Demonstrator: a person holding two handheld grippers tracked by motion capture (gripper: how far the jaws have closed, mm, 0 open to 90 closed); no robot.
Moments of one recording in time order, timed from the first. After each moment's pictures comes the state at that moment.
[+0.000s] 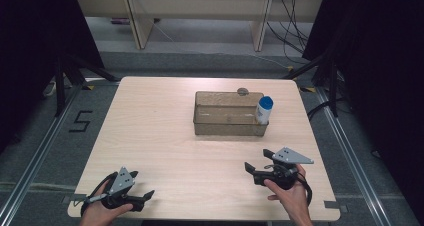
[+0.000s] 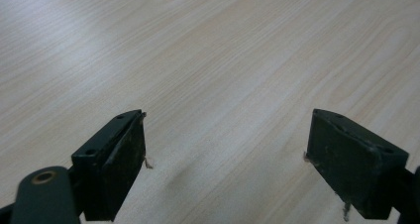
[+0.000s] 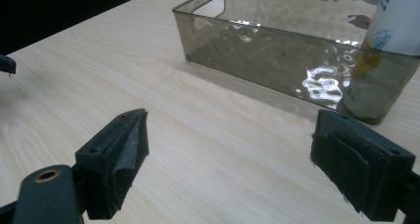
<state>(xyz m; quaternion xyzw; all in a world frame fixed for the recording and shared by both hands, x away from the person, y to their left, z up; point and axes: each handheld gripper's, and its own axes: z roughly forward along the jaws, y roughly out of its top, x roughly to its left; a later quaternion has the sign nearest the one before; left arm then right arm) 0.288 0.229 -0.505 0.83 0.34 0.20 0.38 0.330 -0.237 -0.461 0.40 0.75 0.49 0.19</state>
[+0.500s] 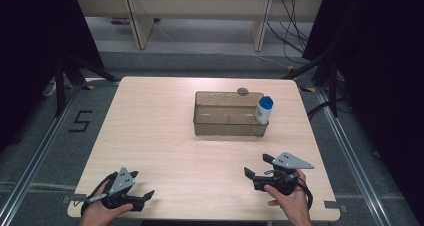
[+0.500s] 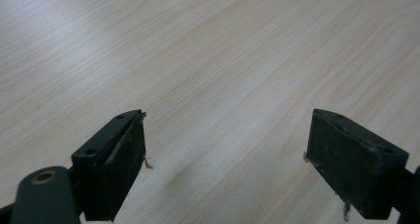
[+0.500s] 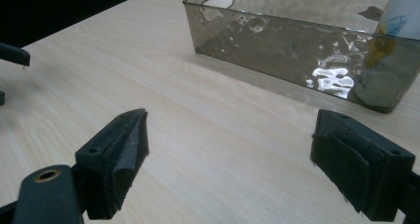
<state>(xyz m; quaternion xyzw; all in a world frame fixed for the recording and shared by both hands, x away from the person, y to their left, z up) 0.288 0.229 -0.505 0.84 0.34 0.19 0.38 0.318 -0.235 -0.465 0.41 0.75 0.50 0.17</state>
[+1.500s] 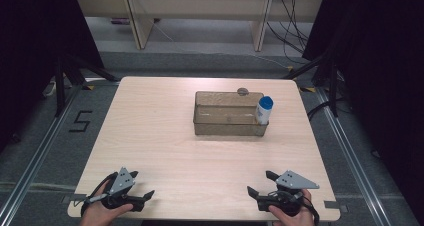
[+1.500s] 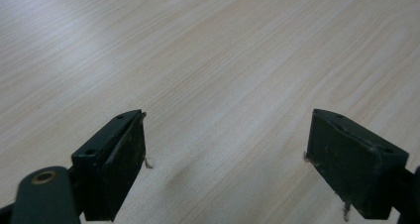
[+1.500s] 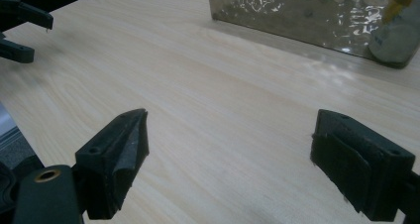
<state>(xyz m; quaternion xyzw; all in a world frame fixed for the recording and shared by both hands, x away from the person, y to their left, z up) 0.288 0.228 -0.506 0.83 0.34 0.20 0.39 0.273 -0.241 -0.476 0.41 0.76 0.48 0.16</state>
